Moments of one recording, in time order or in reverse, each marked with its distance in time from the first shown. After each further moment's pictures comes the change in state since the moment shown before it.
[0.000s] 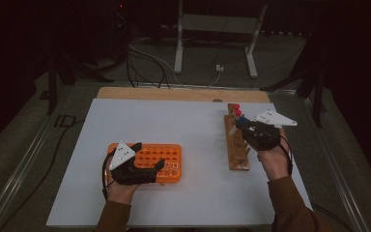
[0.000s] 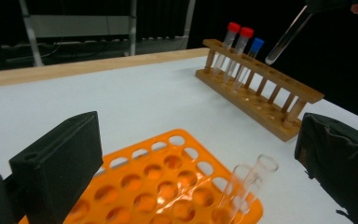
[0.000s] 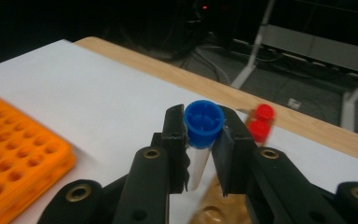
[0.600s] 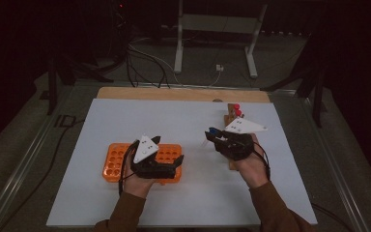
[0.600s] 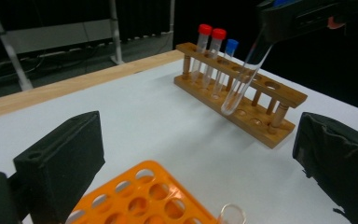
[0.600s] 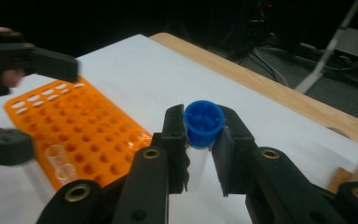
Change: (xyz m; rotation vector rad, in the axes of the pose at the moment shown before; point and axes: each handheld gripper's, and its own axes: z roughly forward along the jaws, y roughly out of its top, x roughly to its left) left arm -0.031 0.024 0.034 0.035 -0.048 0.120; right arm 0.066 0.008 0.015 0.011 0.222 -0.054
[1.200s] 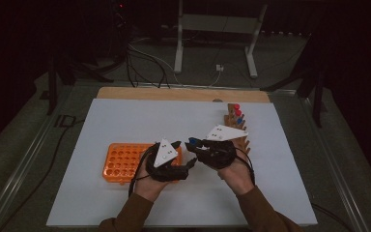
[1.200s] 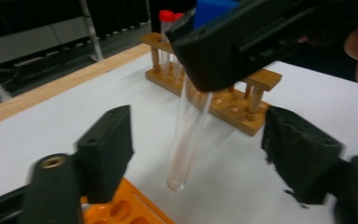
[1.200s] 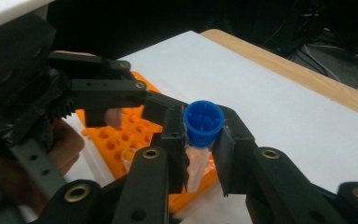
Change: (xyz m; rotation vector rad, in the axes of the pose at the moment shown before) left arm -0.024 0.002 0.018 0.039 -0.045 0.105; right arm 0.039 0.004 0.018 0.018 0.163 -0.008
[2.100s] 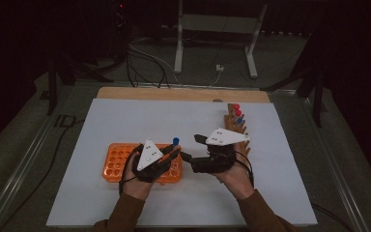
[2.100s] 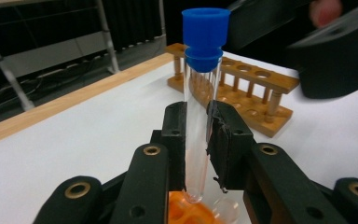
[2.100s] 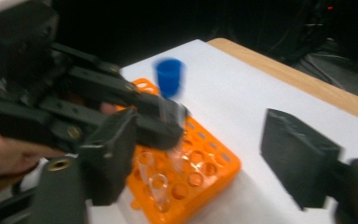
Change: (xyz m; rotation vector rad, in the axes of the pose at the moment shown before) left arm 0.022 -0.013 -0.029 -0.052 0.049 -0.004; right arm 0.007 -0.003 -0.008 -0.039 0.002 -0.002
